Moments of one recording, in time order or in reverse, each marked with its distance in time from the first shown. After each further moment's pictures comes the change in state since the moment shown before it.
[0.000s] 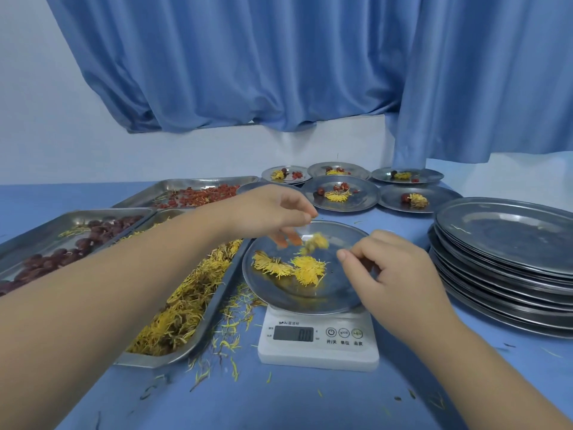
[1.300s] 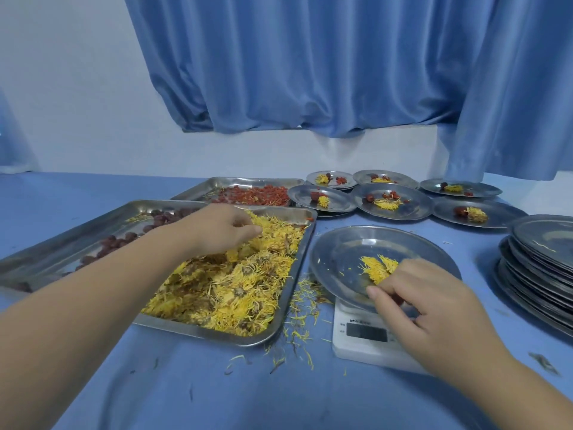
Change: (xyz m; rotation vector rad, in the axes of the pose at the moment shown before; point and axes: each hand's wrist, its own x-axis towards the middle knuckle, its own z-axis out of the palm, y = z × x) left_hand -0.092 -0.119 -0.072 0.559 0.265 -0.238; right_hand -0.018 -0.045 0.025 -0.047 -0.014 -0.265
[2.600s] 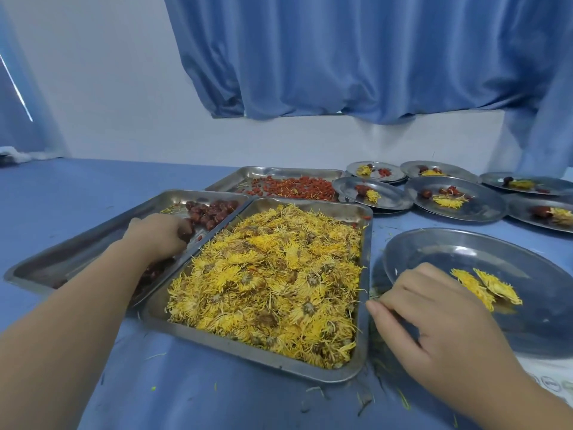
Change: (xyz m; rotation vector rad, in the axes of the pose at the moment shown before) left_hand -0.005 -0.214 0.011 0.392 0.017 -0.401; right_hand 0.037 -0.051 0.076 -0.066 -0.070 -0.149
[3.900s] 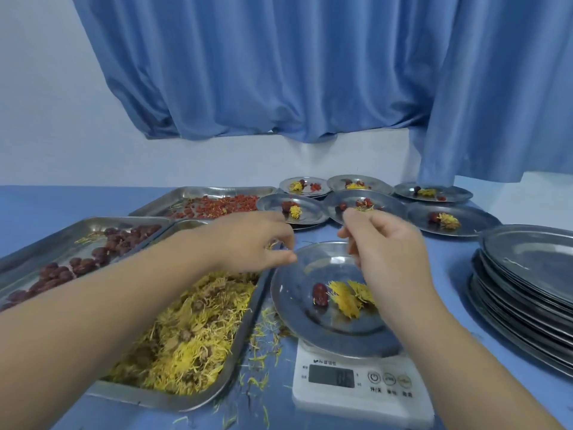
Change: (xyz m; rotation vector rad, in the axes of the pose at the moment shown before) left_hand -0.053 0.276 -0.118 -0.149 0.094 0.869; right_hand 0.030 0.083 -0.055 0.812 0.301 0.869
